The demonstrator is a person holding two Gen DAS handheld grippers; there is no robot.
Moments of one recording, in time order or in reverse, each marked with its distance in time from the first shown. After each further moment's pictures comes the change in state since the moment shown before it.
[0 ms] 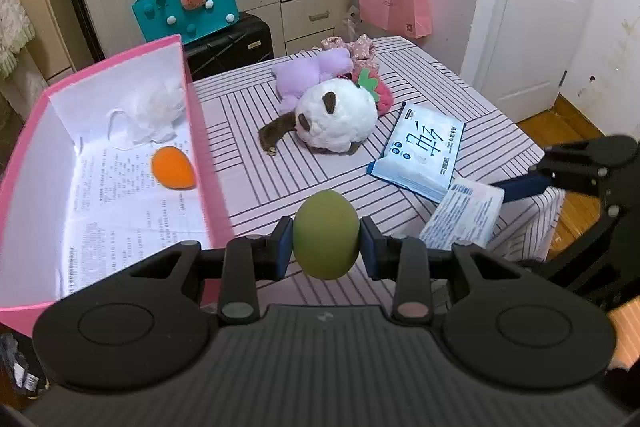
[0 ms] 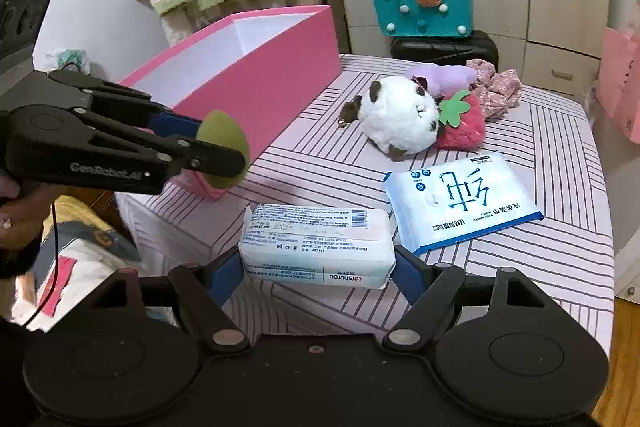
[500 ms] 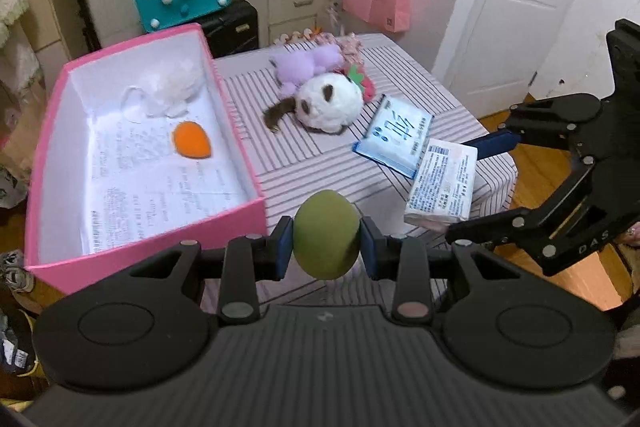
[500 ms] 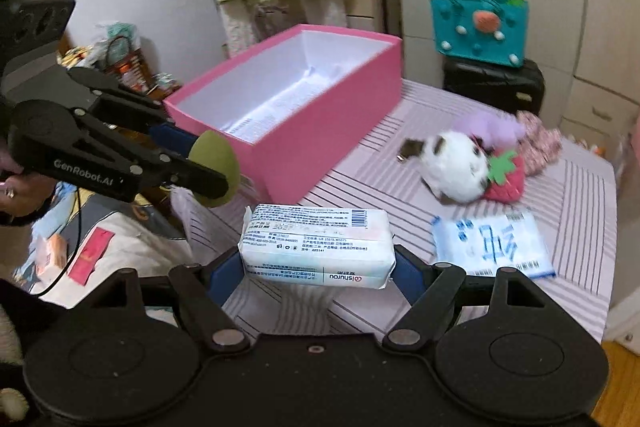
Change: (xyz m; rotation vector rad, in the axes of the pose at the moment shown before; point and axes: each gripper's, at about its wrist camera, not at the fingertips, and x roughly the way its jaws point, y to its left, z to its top) left arm -0.070 0.035 -0.005 -0.052 0.049 -0.100; right arm -0.034 0.042 0.042 -0.144 0.036 0.096
